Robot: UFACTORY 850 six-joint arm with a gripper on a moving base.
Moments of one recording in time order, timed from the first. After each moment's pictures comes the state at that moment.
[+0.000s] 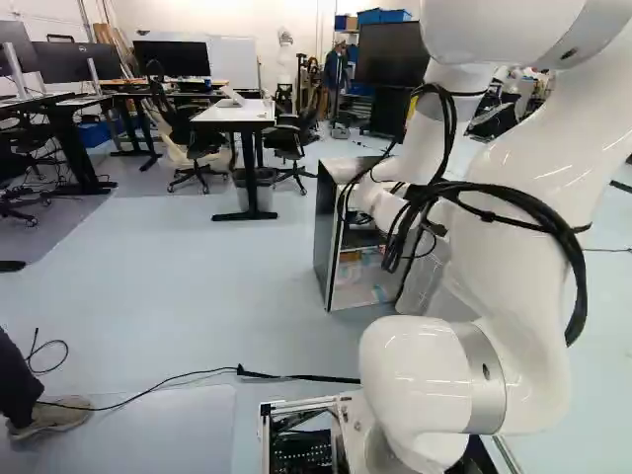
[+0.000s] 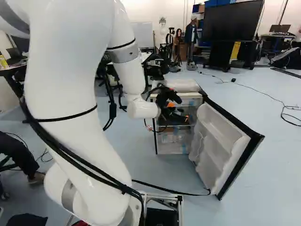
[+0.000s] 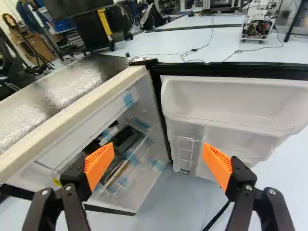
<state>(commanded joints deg) -11.5 -10.2 -26.2 35.4 51.1 0.0</state>
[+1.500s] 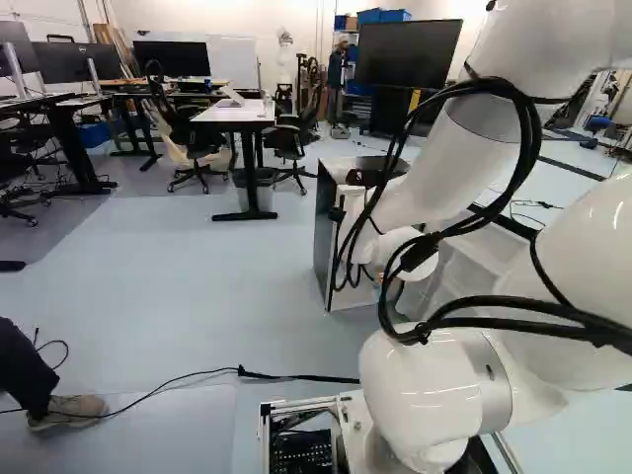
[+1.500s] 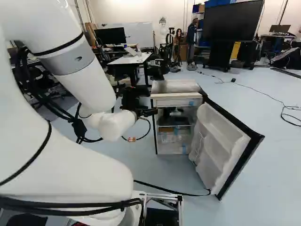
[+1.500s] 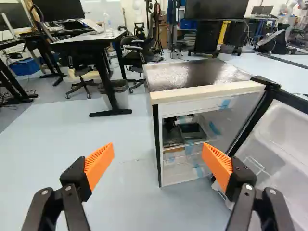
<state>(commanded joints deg) -1.1 13.5 -7.0 3.4 50.1 0.0</state>
